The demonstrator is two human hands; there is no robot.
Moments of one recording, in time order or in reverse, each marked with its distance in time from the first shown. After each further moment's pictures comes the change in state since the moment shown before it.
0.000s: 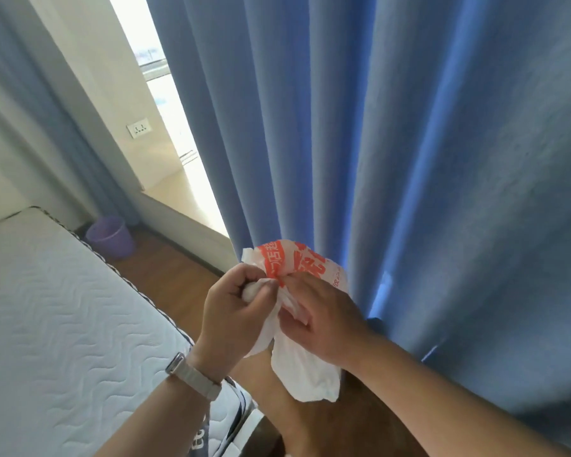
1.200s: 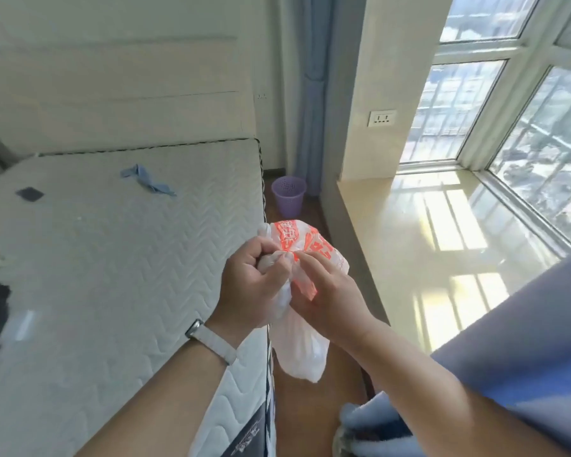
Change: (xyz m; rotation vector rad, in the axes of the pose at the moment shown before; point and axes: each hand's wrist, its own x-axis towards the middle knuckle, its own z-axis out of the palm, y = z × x) left_hand 0.266 -0.207 -0.242 0.294 0.728 -0.207; right_hand 0.447 0.005 0.272 0.364 -0.154 -0.610
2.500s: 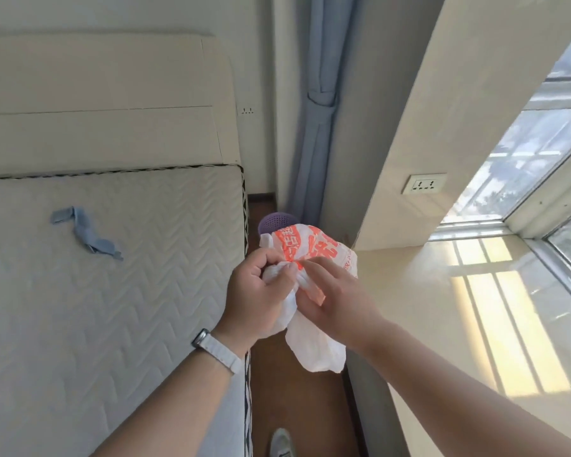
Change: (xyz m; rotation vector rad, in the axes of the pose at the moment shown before) left_hand 0.467 -0.203 0.096 0.010 -0.019 -0.020; right_hand 0.373 0.338 0.153 -0.021 -0.265 0.085
